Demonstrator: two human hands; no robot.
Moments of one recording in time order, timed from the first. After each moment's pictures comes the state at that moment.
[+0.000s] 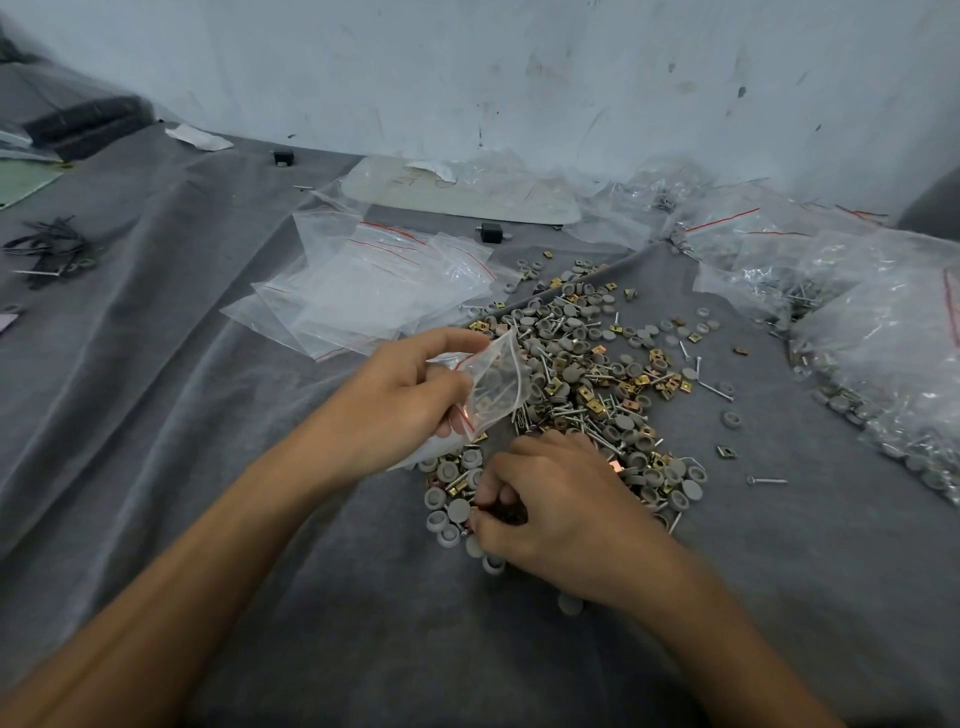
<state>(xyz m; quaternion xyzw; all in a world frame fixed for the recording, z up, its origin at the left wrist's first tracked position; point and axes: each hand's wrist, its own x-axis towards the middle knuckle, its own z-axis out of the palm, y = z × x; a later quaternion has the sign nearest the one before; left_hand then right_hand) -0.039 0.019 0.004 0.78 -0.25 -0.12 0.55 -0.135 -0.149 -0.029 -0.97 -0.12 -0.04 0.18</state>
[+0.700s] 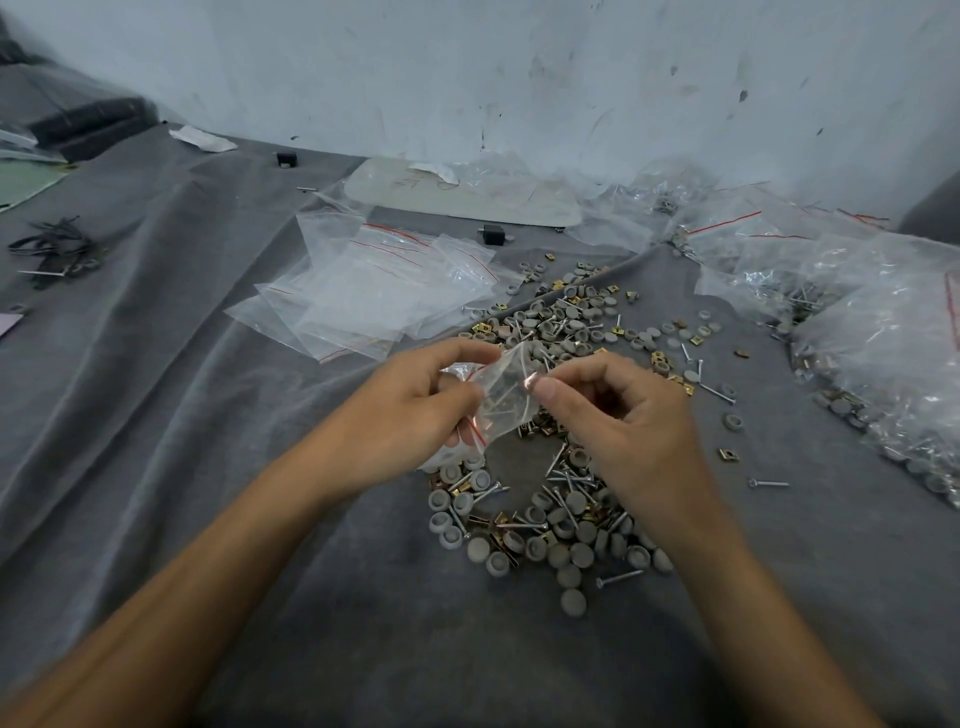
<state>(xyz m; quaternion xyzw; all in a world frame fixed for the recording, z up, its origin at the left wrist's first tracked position) -0.042 0.020 0.001 0.80 -0.28 -0.14 0.52 -0.127 -0.175 -0.005 -0.80 -0.02 -0.22 0.55</state>
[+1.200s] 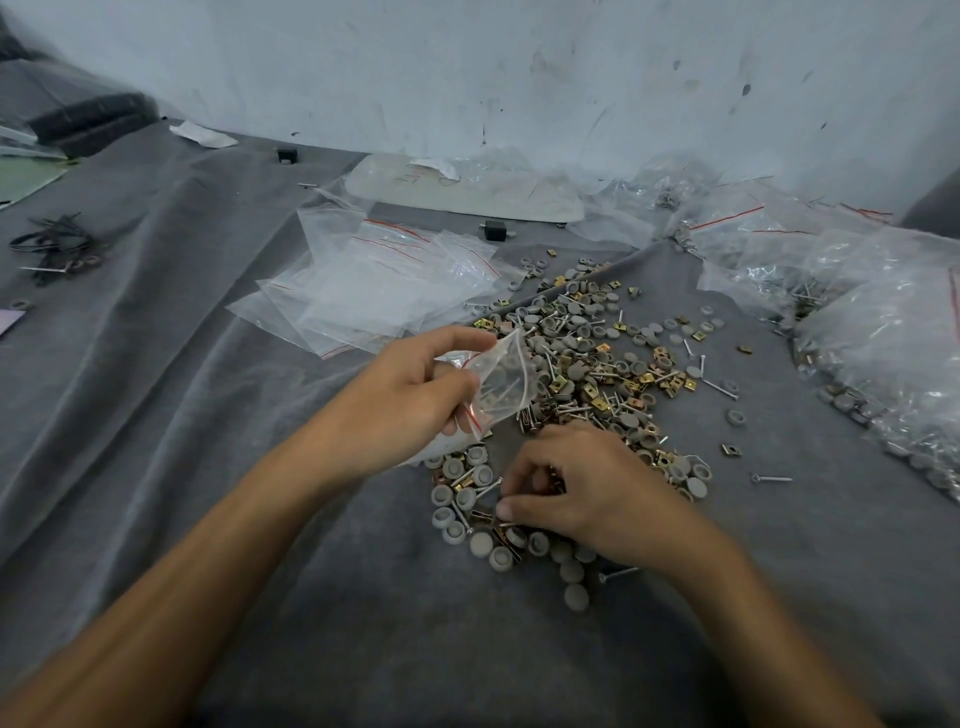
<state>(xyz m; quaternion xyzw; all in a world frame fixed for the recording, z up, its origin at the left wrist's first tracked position) -0.040 0.021 0.003 0.79 -0.26 -0.14 0.54 -0.128 -0.173 -0.017 -0.96 -0.09 0.03 0.26</state>
